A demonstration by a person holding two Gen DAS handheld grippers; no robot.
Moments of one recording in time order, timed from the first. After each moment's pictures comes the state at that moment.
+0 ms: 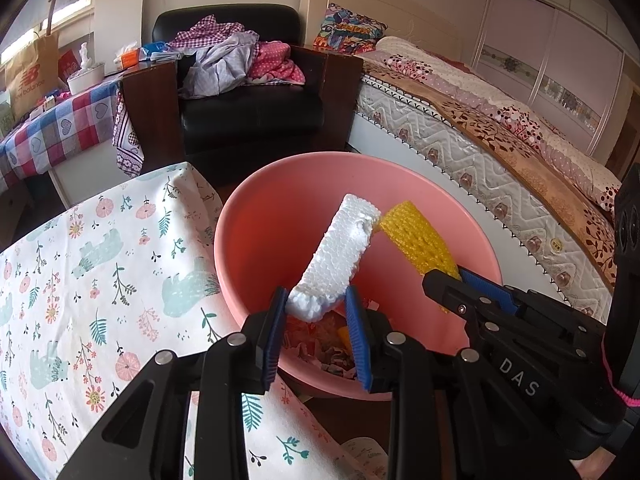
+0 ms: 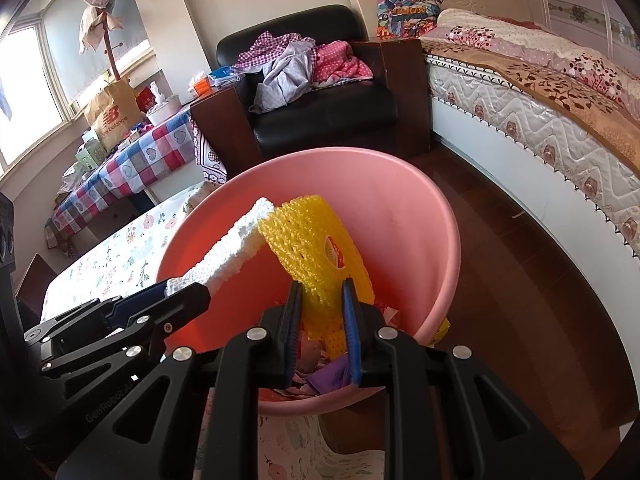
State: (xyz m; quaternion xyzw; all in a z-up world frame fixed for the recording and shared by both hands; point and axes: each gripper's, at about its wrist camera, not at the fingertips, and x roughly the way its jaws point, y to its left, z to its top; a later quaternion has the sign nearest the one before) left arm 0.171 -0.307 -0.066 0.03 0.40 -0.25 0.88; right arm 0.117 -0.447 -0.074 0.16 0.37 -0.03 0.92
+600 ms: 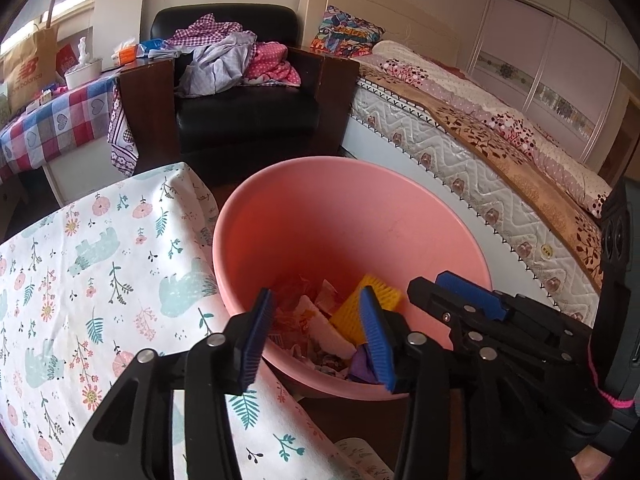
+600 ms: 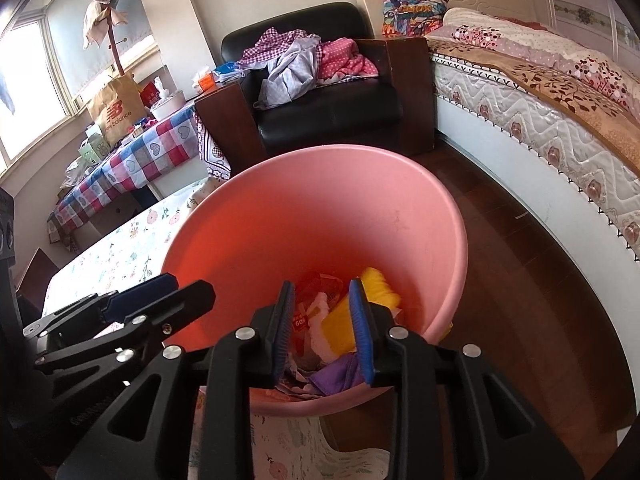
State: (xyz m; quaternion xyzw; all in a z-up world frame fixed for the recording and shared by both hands) left arm 0.171 -0.300 -0.059 0.01 0.40 -0.26 0.88; right arm 0.118 -0.445 -0.074 0.15 0.37 -0.02 0.91
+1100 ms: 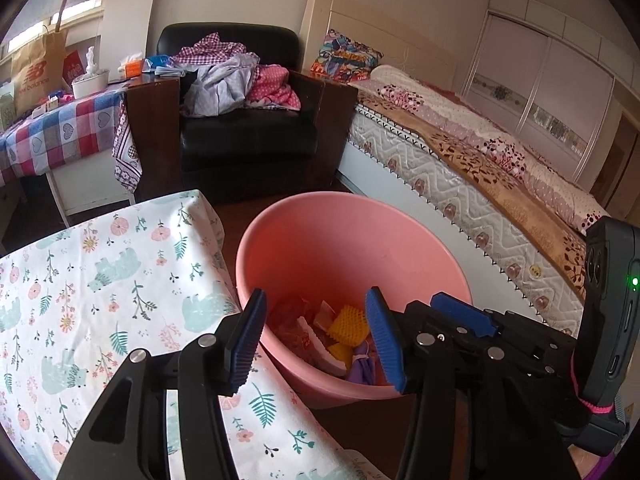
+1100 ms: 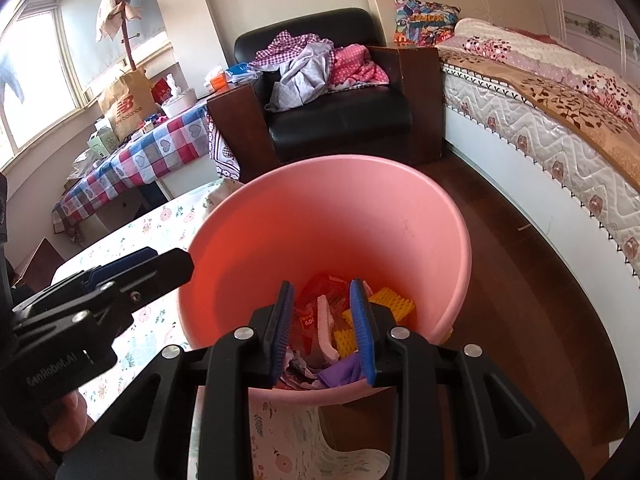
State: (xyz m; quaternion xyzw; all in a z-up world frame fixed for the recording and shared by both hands) left arm 0.163 -0.276 -0.030 -0.01 0.36 -0.27 0.89; right arm 0.107 -0.436 -0.057 0.13 0.36 -0.01 0.92
